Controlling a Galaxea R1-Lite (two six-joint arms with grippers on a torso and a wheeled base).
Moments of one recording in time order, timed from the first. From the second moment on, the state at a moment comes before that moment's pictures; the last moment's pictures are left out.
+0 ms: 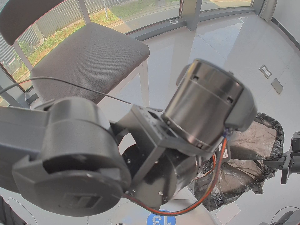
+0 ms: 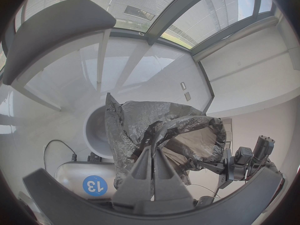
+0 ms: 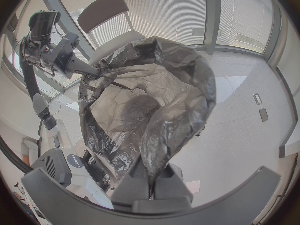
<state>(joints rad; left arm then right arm) -1.15 1.83 -1.48 0.23 0.37 -0.86 0.20 1.02 -0.61 0.24 0.25 -0.27</state>
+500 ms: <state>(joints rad) -1.20 1.82 -1.46 0.29 0.35 -0.93 0.26 1.06 -0.62 0.24 0.25 -0.26</state>
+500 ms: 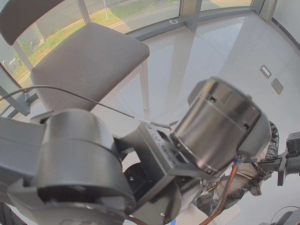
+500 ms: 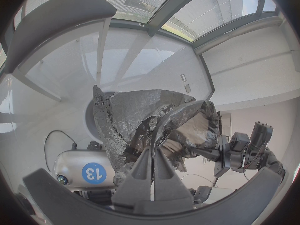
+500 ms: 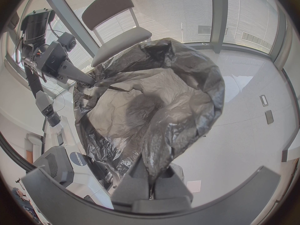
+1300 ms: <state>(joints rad) -1.08 1.89 -1.48 0.37 0.24 -1.06 0.26 1.13 -0.67 0.23 0.25 -0.26</state>
